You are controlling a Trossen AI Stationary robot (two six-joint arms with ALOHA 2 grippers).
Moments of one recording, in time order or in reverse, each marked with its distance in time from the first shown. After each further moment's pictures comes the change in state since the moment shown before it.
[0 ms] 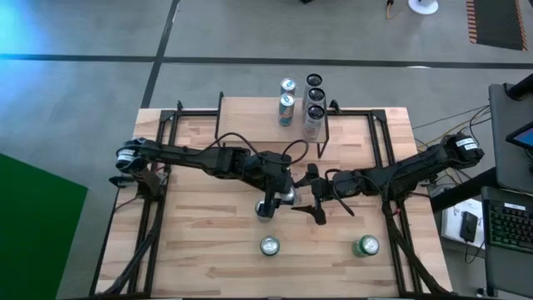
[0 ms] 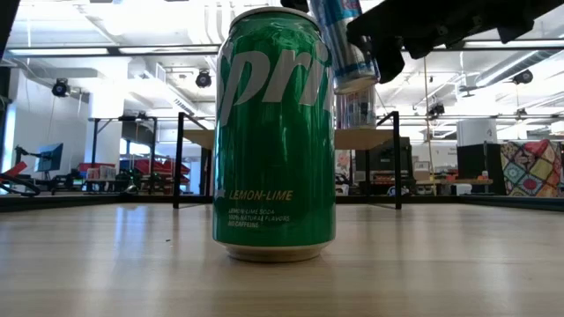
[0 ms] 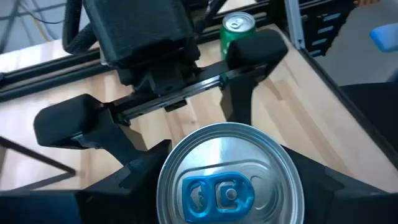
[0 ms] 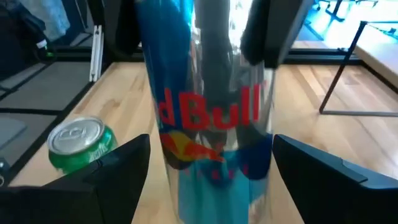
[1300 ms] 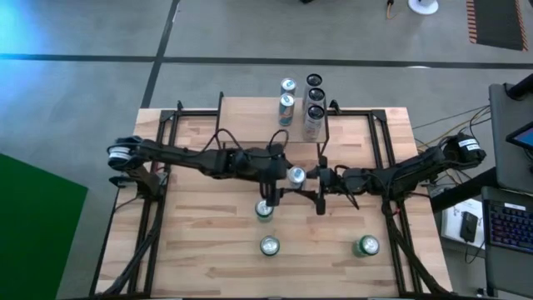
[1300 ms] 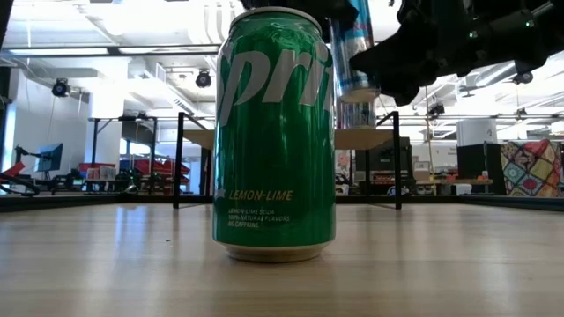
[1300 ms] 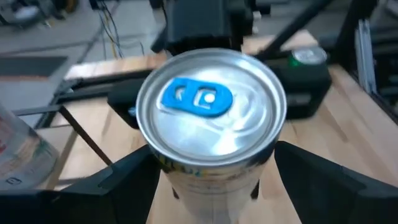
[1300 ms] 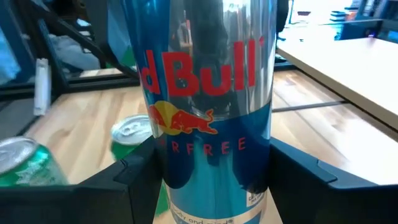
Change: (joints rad) left arm 0.054 -0.079 -0.309 0.448 -0.146 -0.084; right arm -0.045 -0.027 -0.203 0.303 0.160 0.047
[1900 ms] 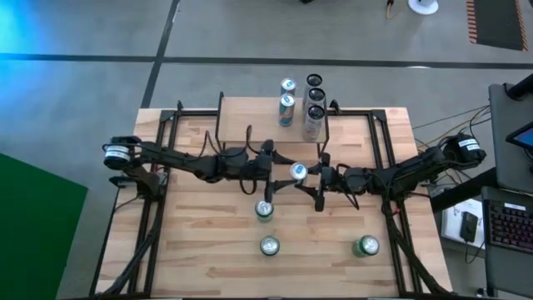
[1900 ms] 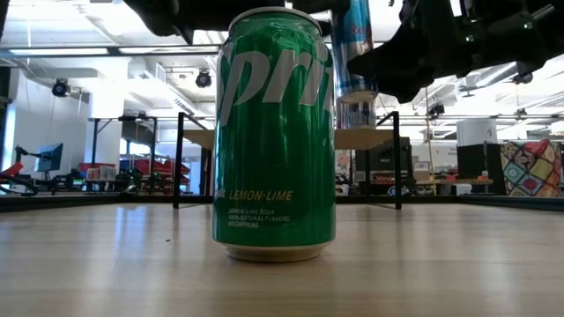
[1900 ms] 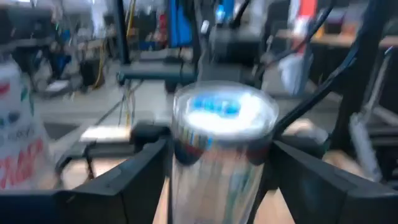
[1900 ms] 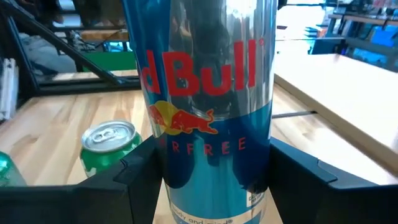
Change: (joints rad) left arm 0.042 -0.042 -0.346 0.710 0.029 -0.077; right arm -0.001 0.000 -0.015 0.043 0.076 -0.066
